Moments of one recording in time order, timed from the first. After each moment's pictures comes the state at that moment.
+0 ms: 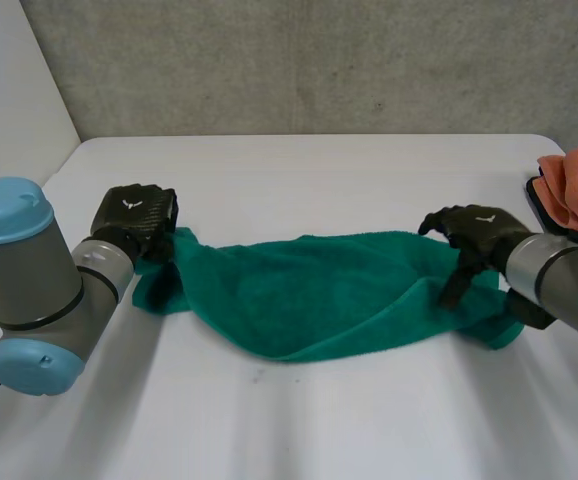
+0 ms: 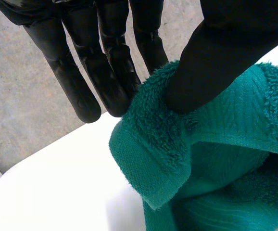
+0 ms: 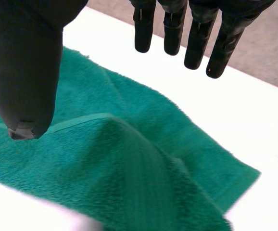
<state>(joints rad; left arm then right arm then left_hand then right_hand) 4.36 -1.98 -1.59 3.41 -1.56 3.35 1.80 -1.15 1.42 0.20 1.33 2.92 1.13 1.20 1.19 1.20 0.98 0.26 0.30 0.29 0.29 0.11</state>
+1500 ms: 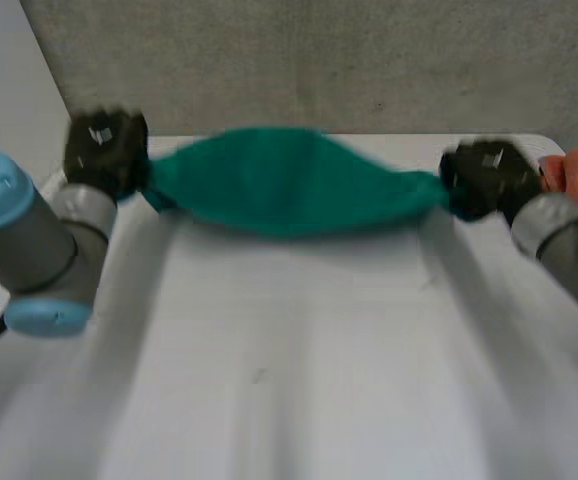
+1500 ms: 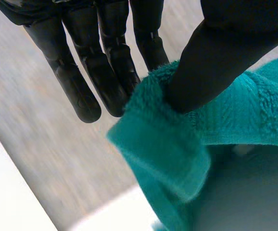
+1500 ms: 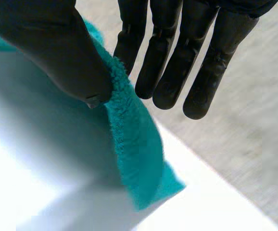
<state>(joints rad) 4.40 -2.01 -1.51 3.65 -1.59 3.36 1.73 -1.09 1.43 -0.24 1.16 2.78 1.13 1.20 1.20 1.20 0.98 0.99 1.18 1.18 1.19 0.99</state>
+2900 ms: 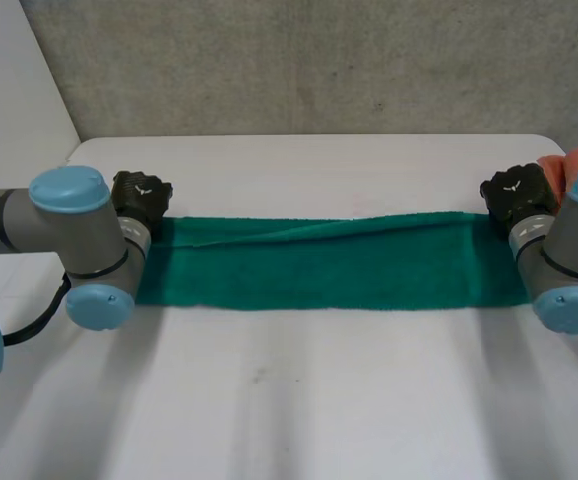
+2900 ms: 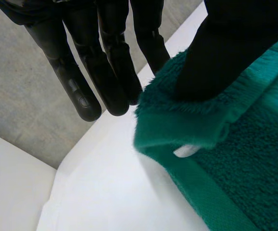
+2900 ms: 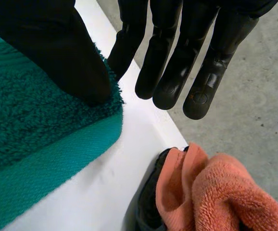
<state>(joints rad) 4.38 -2.42 -1.10 3.38 -1.68 3.70 1.74 -0.80 1.22 -0.29 1.56 2.41 1.05 1.06 1.06 1.06 0.88 0.99 1.18 1.18 1.19 0.99</state>
